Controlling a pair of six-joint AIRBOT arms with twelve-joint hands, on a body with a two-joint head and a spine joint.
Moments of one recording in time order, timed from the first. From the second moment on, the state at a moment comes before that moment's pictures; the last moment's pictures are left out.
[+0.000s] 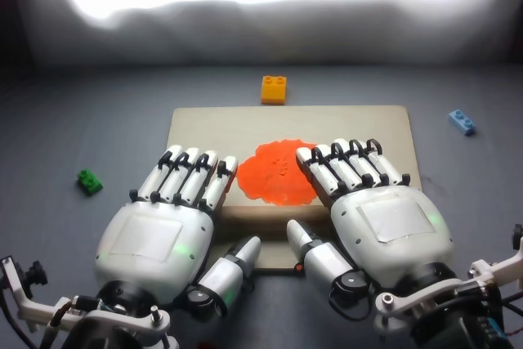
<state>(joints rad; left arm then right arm) 0.90 -1.36 0.96 -0.74 -1.30 1.65 -0.76 -1.52 0.96 0.86 1.29 -1.68</state>
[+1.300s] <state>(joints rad) 0.89 -1.41 1.03 -0.78 -1.29 1.56 -0.78 -1.54 1.02 0.90 1.26 -1.66</state>
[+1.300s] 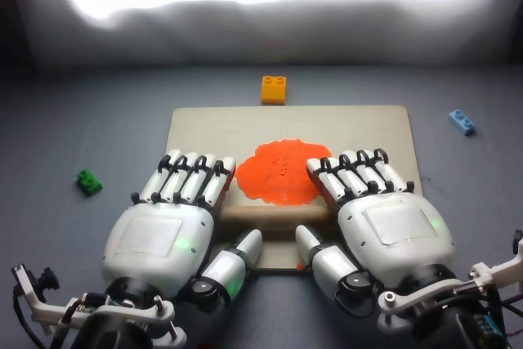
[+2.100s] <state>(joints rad) 0.88 -1.42 1.06 -0.77 -1.28 1.55 -0.78 -1.55 1.05 0.89 1.25 -1.66</state>
